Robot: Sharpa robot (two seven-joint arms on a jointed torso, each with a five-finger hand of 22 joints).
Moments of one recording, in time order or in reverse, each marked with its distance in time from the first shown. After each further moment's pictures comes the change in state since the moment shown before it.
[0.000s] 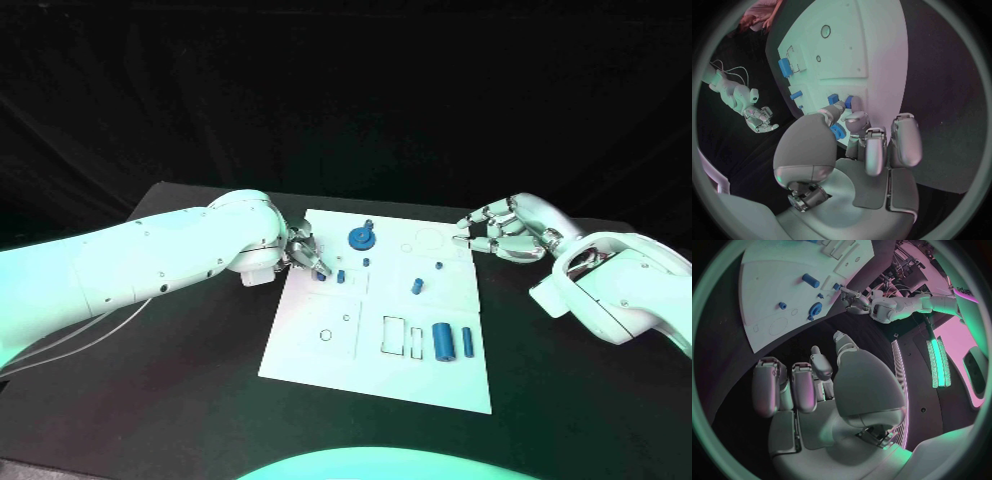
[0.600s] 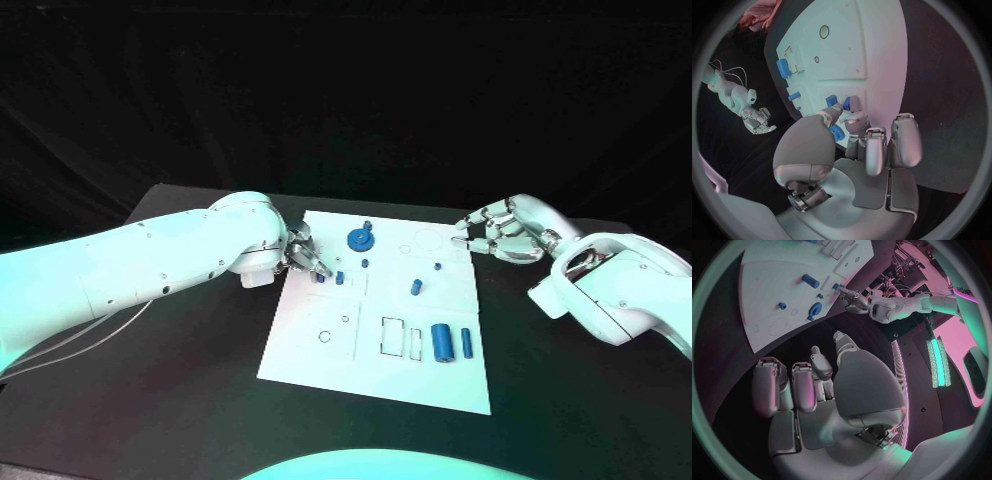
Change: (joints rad) left arm -0.001 0.010 -0.001 -0.012 -0.002 0.009 -0.017; left_hand -0.072 -0.033 -0.085 0.051 0.001 0.014 -0.001 -0.009 -0.008 0.004 -0.003 0.006 0.008 0.000 0.000 0.000 0.000 0.000 0.000 0.000 0.002 0.002; right arm 0.000 -0.002 0.000 0.003 0.000 0.000 0.000; right_hand 0.000 0.000 0.000 0.000 0.004 0.000 0.000 0.000 0.000 0.000 0.000 0.000 0.000 0.000 0.000 -0.004 -0.001 0.000 0.000 0.000 0.000 0.001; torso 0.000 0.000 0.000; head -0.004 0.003
